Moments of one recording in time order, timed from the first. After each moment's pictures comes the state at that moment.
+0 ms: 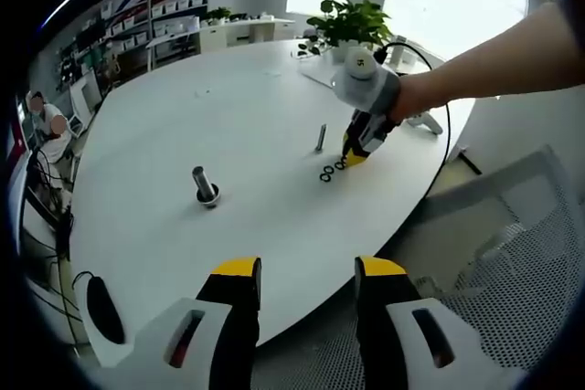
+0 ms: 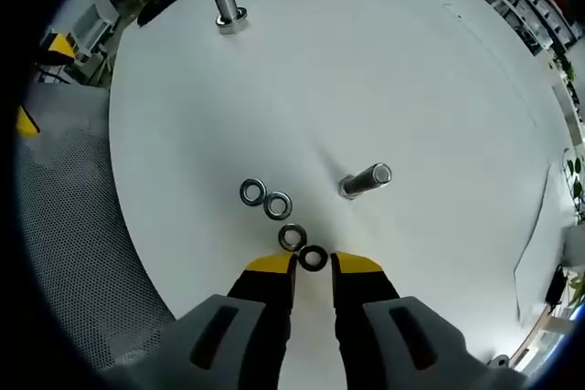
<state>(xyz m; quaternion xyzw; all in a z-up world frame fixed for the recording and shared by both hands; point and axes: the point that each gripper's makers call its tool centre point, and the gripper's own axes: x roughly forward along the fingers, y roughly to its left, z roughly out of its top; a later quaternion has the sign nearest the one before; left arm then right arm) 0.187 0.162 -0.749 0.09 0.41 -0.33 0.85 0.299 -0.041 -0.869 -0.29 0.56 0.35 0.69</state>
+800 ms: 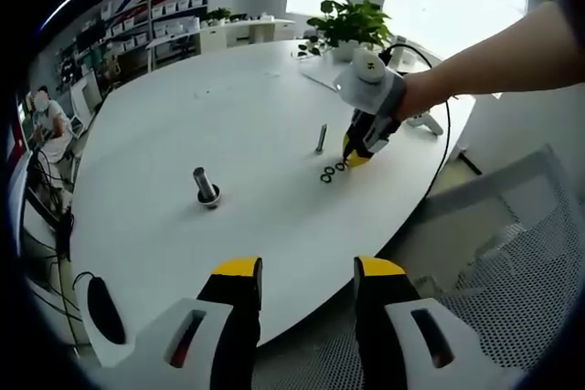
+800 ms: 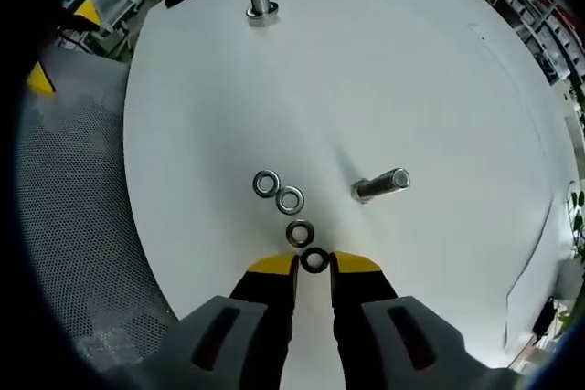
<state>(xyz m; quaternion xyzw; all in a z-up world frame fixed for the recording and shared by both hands) 0.188 0.163 -0.749 0.09 0.41 -0.33 0.85 0.293 -0.040 -0.869 -0.33 0.54 0.40 0.66</state>
